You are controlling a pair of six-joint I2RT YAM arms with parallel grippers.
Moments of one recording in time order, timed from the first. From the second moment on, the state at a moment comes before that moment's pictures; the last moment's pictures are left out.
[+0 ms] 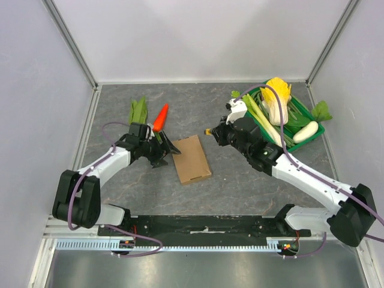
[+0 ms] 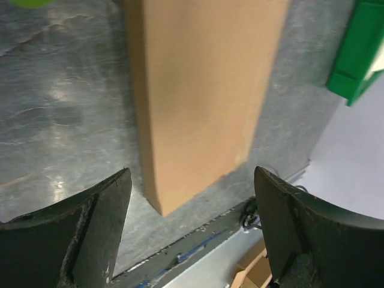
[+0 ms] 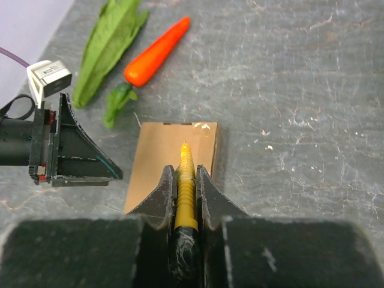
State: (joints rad) left arm -0.27 1.35 0.76 -0.30 0.49 -0.84; right arm 0.75 1.20 0.96 -0.07 0.19 0.39
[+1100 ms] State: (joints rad) left arm -0.32 1.71 0.94 -0.28 0.33 -0.66; right arm 0.78 1.56 0.90 0.17 0.32 0.33
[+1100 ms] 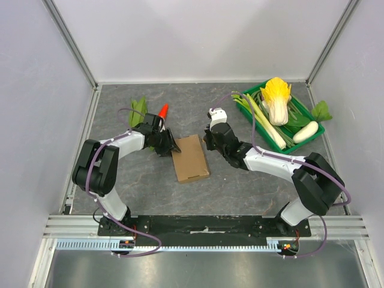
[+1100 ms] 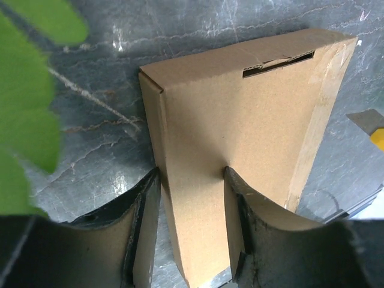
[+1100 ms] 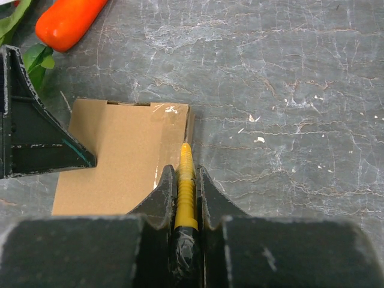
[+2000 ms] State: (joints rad) left arm -0.32 1.79 1.06 -0.35 0.31 -0.57; right arm 0.77 1.63 0.98 0.15 0.41 0.43
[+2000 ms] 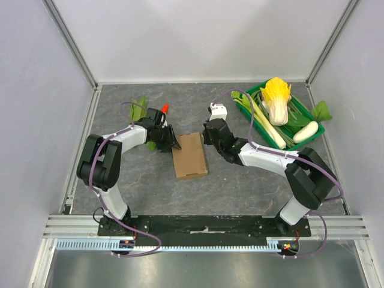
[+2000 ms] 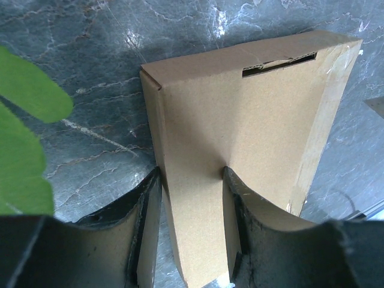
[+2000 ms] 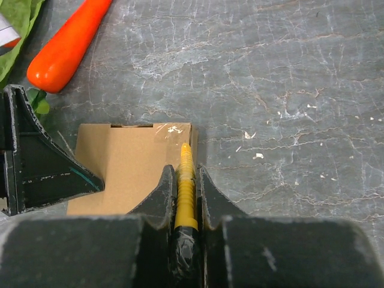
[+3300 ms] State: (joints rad) left arm -0.32 1.79 1.07 -0.37 0.32 -0.57; right arm 0.76 1.68 1.02 0.13 0.40 0.46
